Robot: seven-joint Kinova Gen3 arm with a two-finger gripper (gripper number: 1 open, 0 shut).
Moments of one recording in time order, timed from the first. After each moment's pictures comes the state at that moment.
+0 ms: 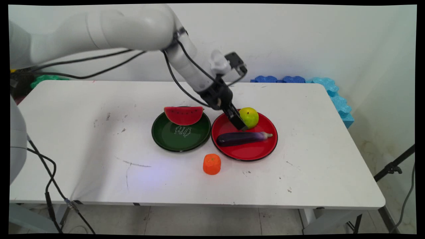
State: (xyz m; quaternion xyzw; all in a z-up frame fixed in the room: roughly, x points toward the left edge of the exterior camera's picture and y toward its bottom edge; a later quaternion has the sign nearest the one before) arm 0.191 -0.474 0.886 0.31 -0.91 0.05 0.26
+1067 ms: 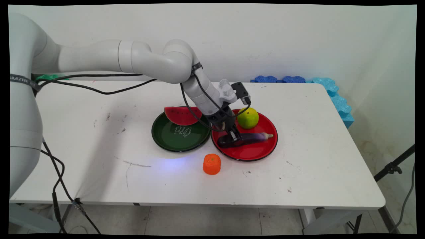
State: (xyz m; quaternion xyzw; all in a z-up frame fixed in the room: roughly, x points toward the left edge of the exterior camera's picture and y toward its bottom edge) arm 0.172 -0.482 0.804 0.29 -0.93 0.05 0.23
